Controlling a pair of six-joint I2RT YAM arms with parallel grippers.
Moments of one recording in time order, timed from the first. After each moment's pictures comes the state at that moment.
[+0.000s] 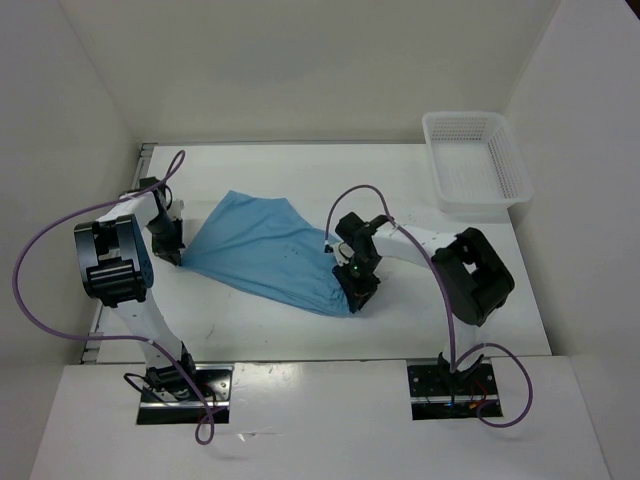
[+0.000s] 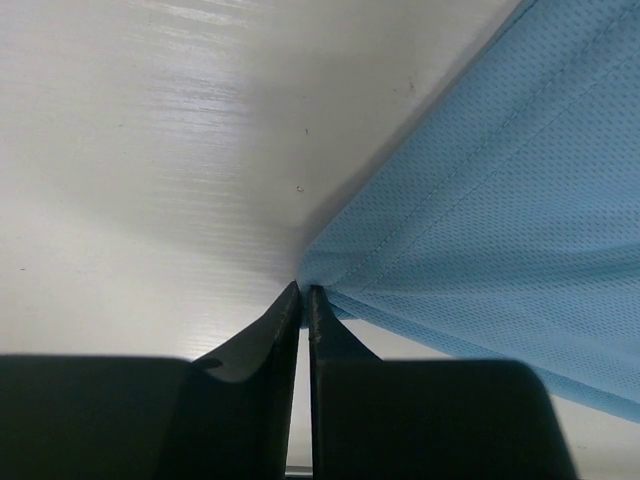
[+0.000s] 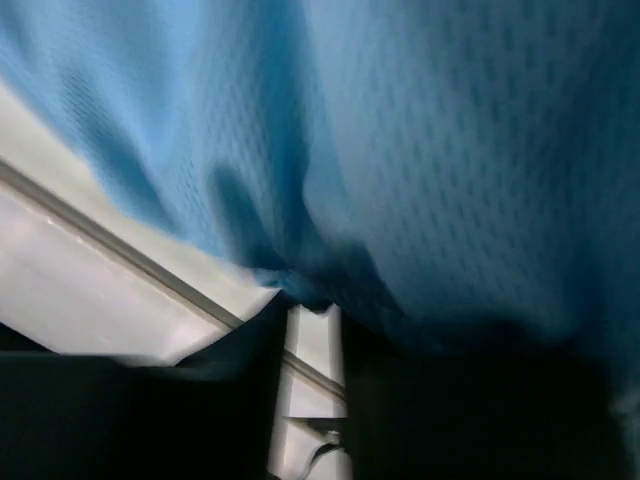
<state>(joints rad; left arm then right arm) 0.27 1.90 1.29 -0.84 0.00 0.07 0.65 1.79 1.11 -0.84 -0.36 0.05</state>
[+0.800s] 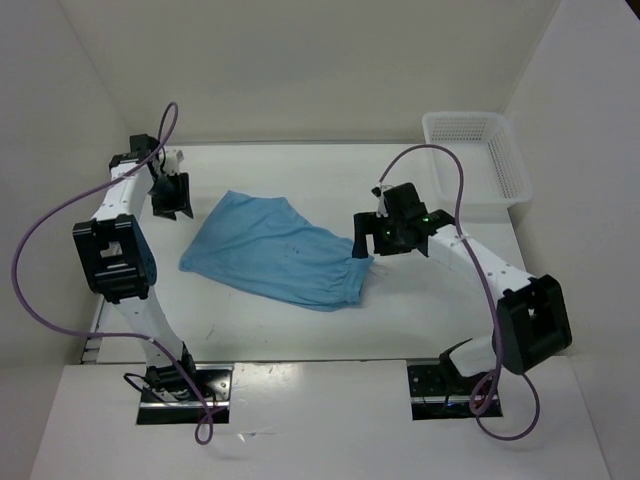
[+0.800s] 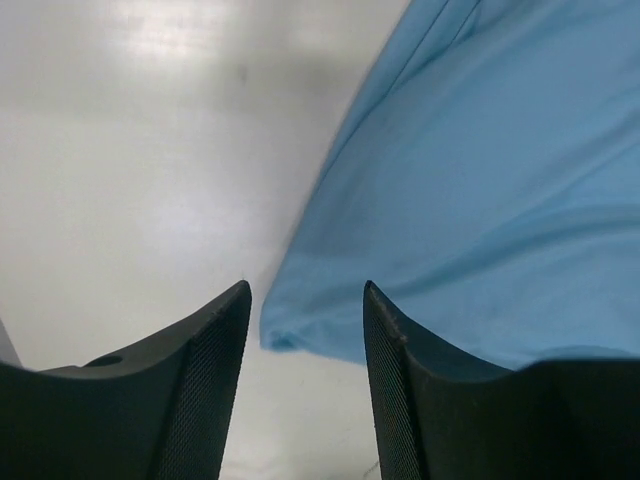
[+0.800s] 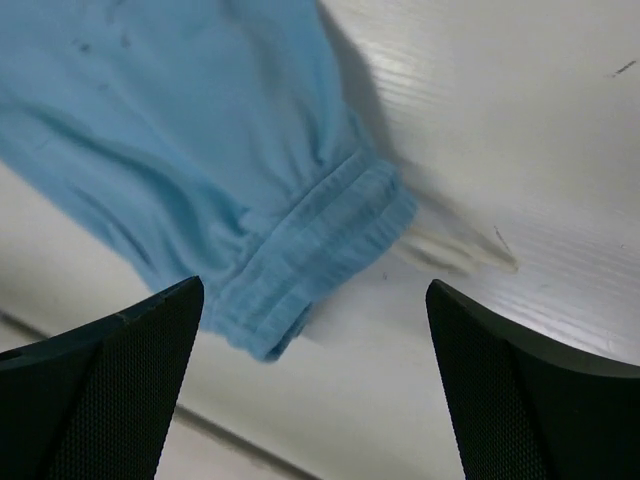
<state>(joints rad) 0.24 1.91 1.62 -0.92 0.16 0.07 0.43 1.39 1.03 -0.57 -0.19 0.27</state>
